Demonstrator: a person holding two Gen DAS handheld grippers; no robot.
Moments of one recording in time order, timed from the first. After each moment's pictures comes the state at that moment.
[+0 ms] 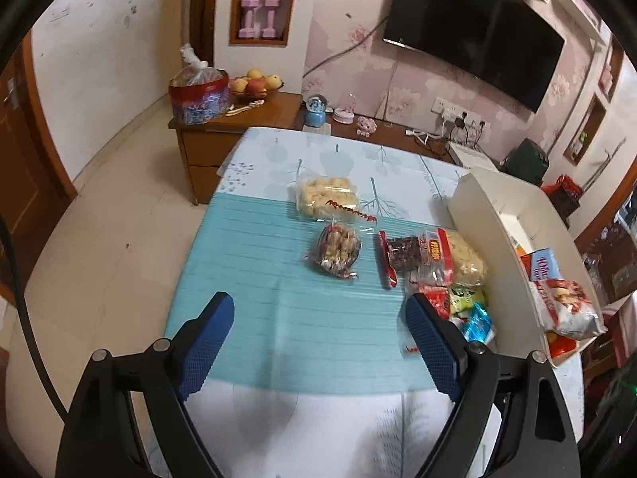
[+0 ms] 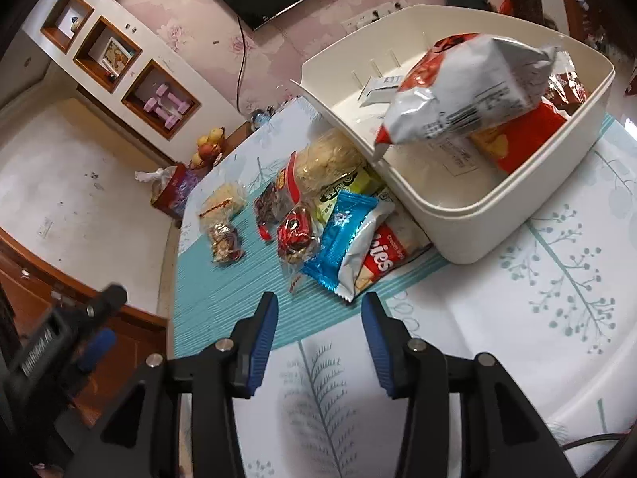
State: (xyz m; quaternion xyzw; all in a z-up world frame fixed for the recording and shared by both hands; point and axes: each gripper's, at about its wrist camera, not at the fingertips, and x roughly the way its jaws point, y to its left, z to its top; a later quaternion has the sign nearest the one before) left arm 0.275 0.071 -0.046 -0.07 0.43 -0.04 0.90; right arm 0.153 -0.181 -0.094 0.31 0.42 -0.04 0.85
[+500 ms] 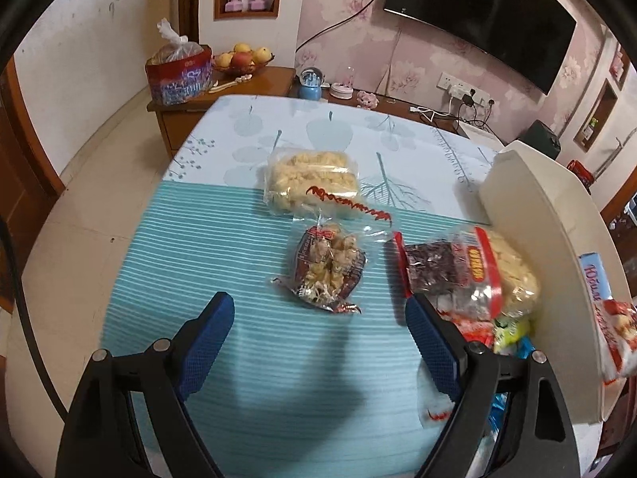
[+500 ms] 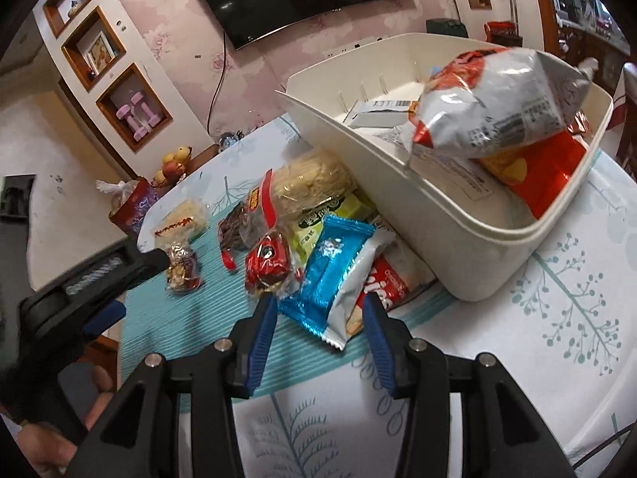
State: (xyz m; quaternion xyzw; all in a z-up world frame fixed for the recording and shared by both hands) left arm 0.352 0.043 -0.122 -0.07 0.46 -0.04 0.88; right arm 0.183 -0.159 -0.112 0.24 0.39 -0.12 0.88
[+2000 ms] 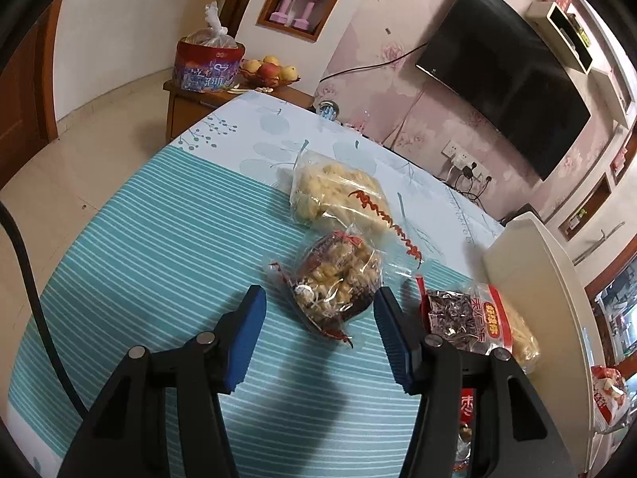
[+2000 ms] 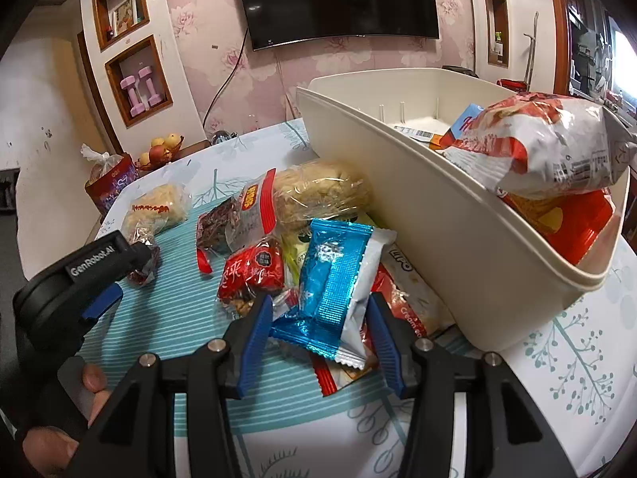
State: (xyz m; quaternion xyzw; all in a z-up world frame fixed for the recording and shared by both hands) left arm 0.359 0.075 -0.167 -0.20 0.38 -0.03 0.90; right arm 0.206 -0.136 -0.131 0.13 0.37 -0.15 0.91
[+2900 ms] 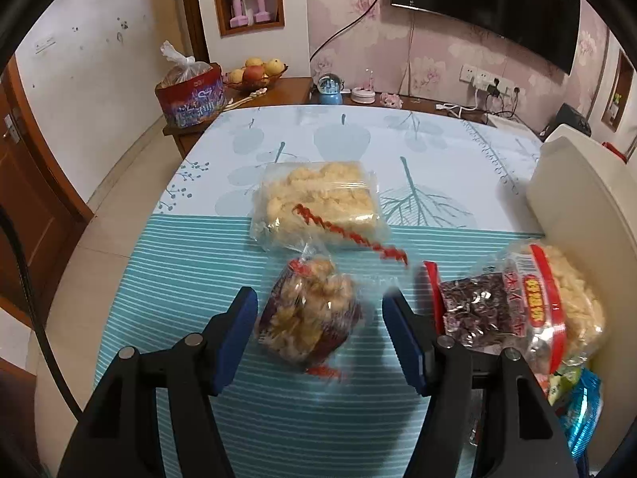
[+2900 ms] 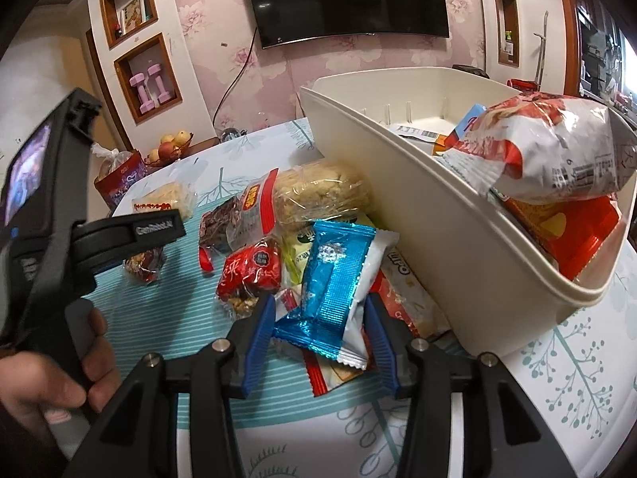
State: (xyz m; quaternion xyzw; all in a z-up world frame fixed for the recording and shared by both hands) left arm 0.401 0.016 -0.147 0.01 0.44 0.03 0.90; right arm 0.205 -0.143 -0.127 0.12 0.38 -0.12 0.91
